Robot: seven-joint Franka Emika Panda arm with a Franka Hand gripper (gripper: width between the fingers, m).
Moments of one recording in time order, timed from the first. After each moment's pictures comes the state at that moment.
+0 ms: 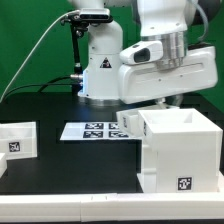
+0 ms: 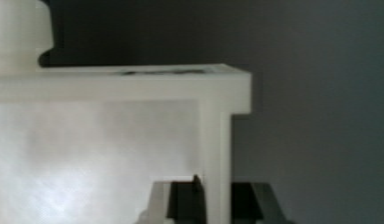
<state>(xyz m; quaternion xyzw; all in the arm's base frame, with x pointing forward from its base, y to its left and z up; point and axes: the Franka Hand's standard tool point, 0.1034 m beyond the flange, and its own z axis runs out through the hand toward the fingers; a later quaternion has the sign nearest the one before) 0.428 0.093 0.068 -0.98 -0.19 -0.02 0.05</state>
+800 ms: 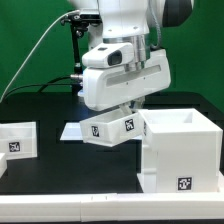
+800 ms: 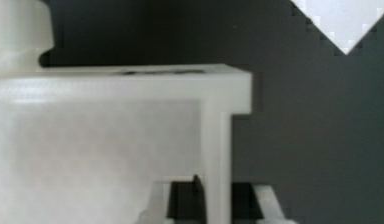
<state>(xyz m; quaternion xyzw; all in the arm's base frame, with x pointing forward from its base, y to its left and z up) 0.447 0.014 0.064 -0.92 -0.39 -0.02 0.04</state>
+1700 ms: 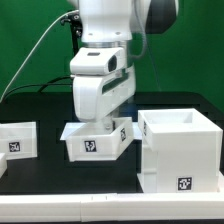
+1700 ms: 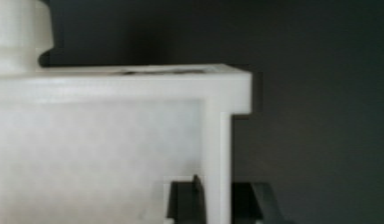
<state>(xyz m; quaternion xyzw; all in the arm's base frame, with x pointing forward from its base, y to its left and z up) 0.499 -0.031 0.062 -0.81 -0.58 -0.02 0.00</state>
